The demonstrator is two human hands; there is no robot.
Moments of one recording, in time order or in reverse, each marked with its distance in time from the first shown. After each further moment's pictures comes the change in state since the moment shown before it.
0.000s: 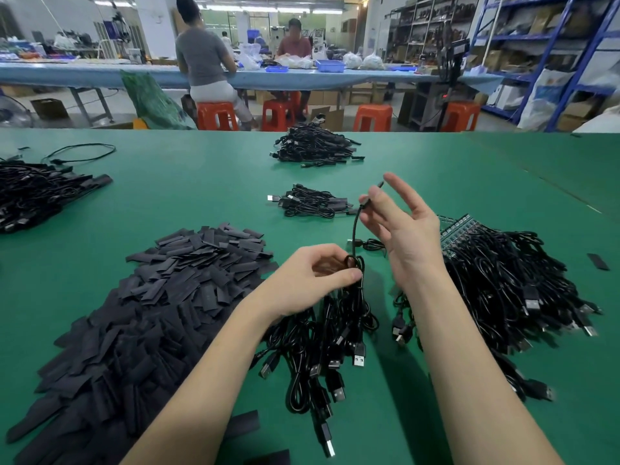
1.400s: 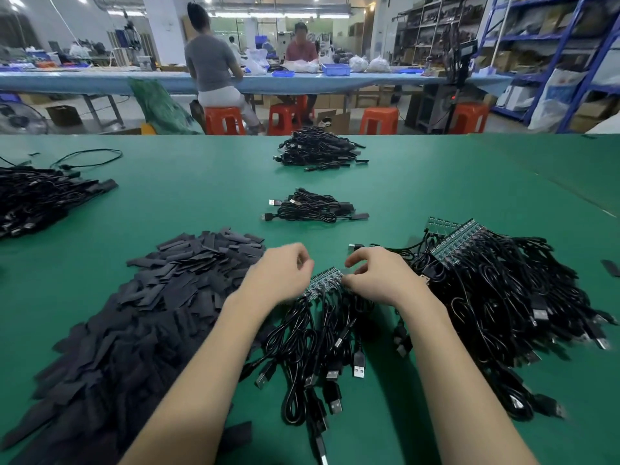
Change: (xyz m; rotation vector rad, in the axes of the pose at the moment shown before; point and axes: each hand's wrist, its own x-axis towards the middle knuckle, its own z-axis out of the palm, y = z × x) left_hand 0.029 -0.024 -0.030 0.809 0.233 -0.208; right_hand 0.011 0.033 -0.023 -1.453 -0.347 0.259
